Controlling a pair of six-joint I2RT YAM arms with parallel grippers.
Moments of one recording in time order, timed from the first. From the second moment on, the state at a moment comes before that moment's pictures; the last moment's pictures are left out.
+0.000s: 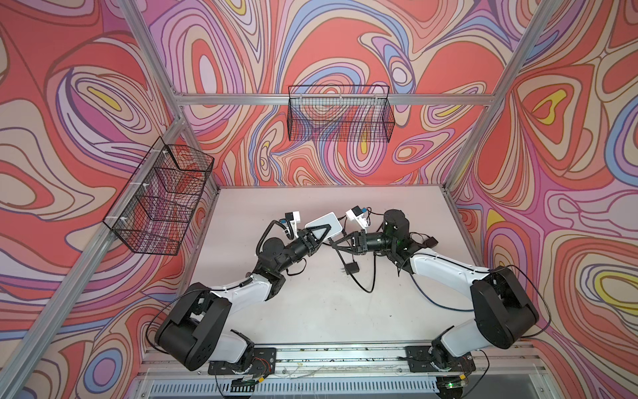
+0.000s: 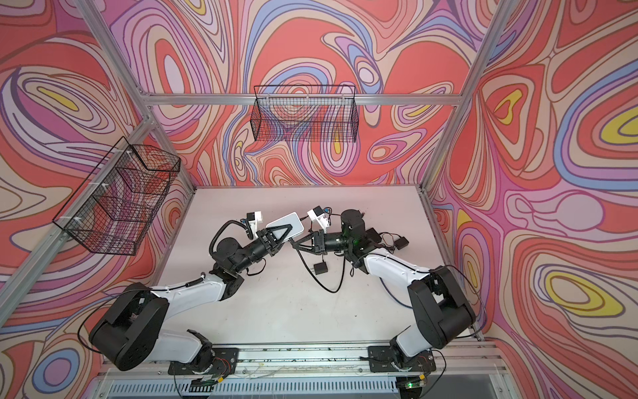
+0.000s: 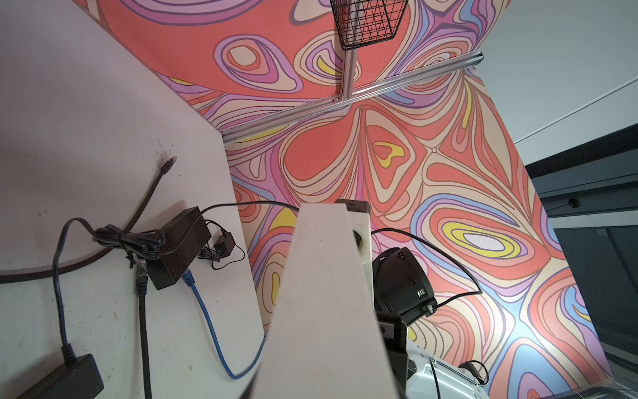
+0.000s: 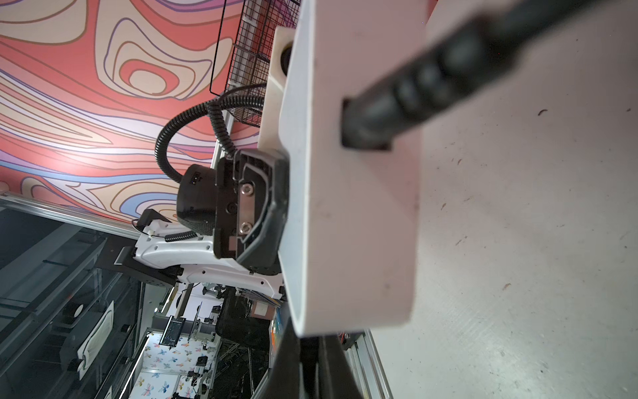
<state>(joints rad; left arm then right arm) -0.52 1.41 0.53 1.03 0.45 -1.39 0.49 1.53 0.89 0.44 -1.07 0.96</state>
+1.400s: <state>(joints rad) -0.35 0.96 0.44 0.24 0.62 -1.16 0.43 1.91 1.42 -0.45 -0.26 0.16</state>
